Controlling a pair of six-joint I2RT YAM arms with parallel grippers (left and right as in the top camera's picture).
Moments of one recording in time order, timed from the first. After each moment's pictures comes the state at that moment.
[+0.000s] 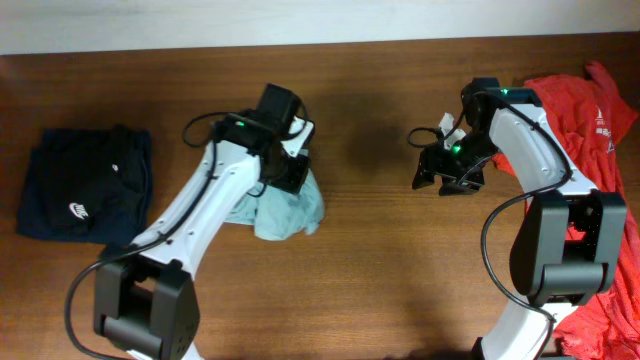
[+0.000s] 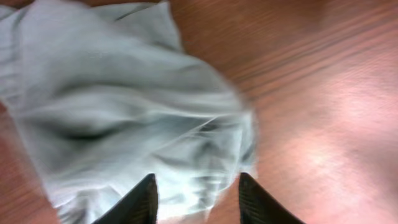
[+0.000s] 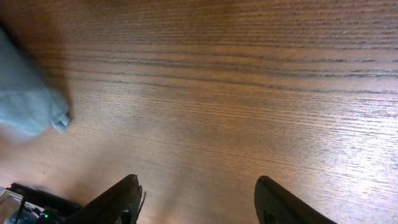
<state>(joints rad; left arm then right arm) -0.42 1.82 1.51 -0.98 0.07 -0.01 -0.02 1.97 1.55 -1.26 -0.38 0.07</state>
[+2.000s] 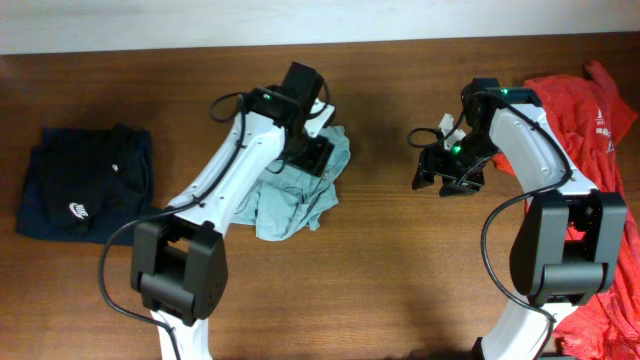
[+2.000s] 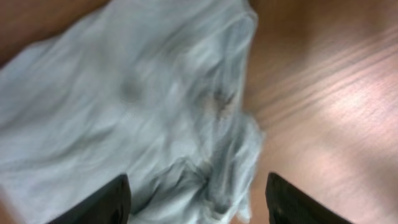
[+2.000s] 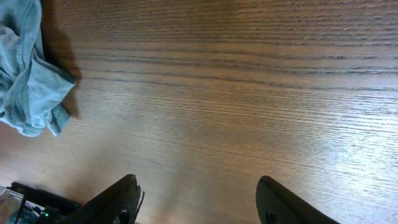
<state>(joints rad) -0.44 2.04 1.80 -1.10 0.09 0.03 -0.02 1.97 1.55 -1.27 -0.38 0.07</state>
